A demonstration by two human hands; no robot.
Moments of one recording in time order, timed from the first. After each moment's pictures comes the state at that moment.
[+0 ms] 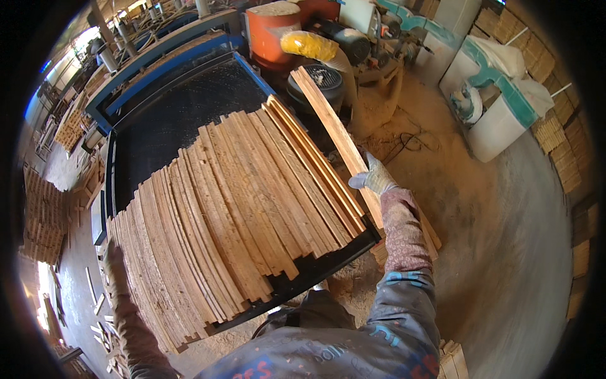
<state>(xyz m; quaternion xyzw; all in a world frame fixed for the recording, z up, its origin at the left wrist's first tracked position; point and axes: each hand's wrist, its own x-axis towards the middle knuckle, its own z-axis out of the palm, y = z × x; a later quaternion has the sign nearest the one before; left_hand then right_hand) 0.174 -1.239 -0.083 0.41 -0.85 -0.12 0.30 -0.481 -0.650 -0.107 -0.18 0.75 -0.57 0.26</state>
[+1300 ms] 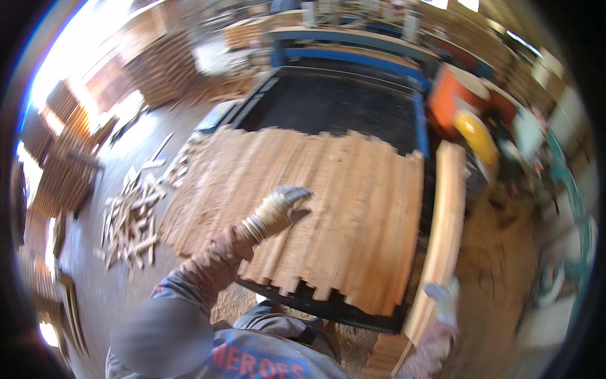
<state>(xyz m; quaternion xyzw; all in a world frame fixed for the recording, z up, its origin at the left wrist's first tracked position) -0.092 -0.953 -0.034 0.28 -0.92 -0.14 0.24 -0.526 -0.573 -0.152 -0.21 0.69 -0.60 0.35</state>
